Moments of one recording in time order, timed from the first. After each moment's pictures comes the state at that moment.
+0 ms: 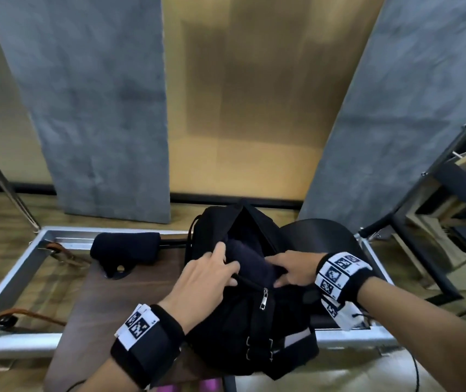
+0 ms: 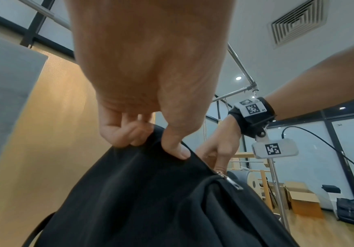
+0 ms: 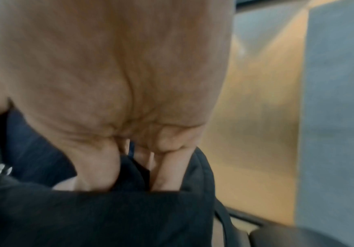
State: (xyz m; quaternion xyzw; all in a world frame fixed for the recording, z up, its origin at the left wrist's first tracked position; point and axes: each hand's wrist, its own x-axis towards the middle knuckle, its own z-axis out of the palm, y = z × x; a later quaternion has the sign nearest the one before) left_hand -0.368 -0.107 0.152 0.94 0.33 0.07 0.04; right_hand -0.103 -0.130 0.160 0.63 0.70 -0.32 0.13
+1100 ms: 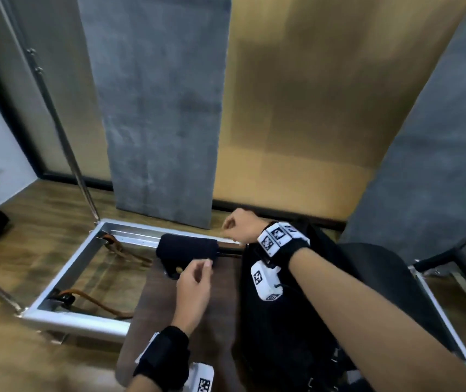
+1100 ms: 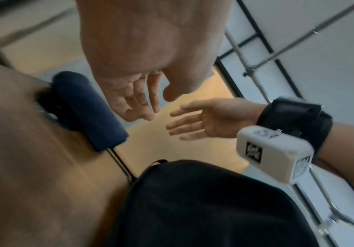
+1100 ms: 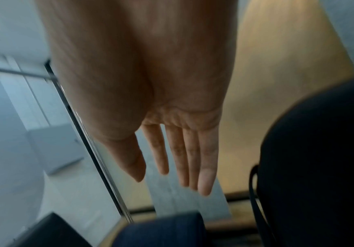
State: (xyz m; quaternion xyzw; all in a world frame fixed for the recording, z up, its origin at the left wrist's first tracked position) left_hand -0.477 -0.053 0.049 0.52 0.55 0.49 0.45; right_hand -0.317 0.032 0.181 0.67 0.67 -0.30 -0.07
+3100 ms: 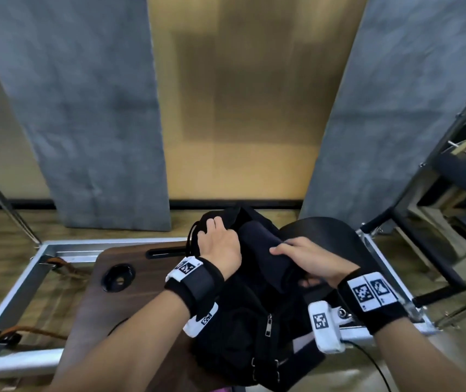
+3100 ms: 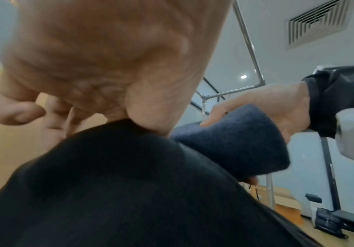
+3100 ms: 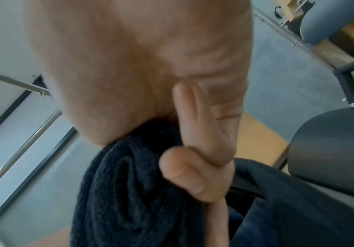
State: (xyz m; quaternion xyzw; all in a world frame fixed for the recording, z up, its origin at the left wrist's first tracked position) left_hand -0.285 -0.056 0.165 0.84 0.53 -0.03 0.08; right_hand -0.110 -0.161 0.179 0.76 0.38 -0.46 -0.27
